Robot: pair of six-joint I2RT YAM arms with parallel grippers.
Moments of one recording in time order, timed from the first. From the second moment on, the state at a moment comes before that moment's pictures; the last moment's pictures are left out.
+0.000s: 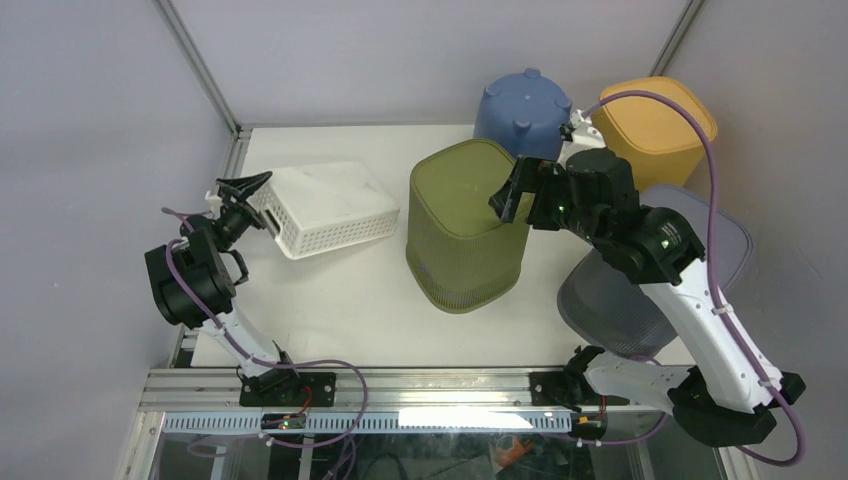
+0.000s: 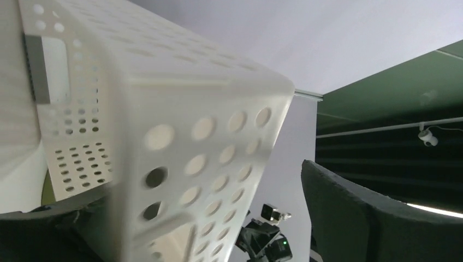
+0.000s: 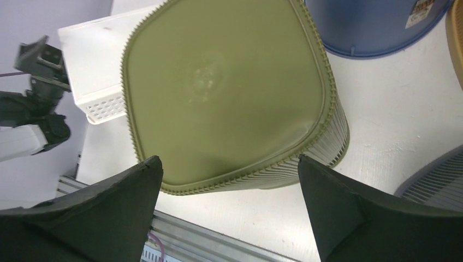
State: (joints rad) left arm 0.50 1.80 0.63 1.42 1.07 -2.04; right arm 0.69 1.05 1.55 -0.99 0.22 0.58
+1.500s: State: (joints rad) left arm 0.43 1.51 0.98 -0.26 0.61 -0.78; right arm 0.69 1.21 1.88 -1.25 0.35 0.44
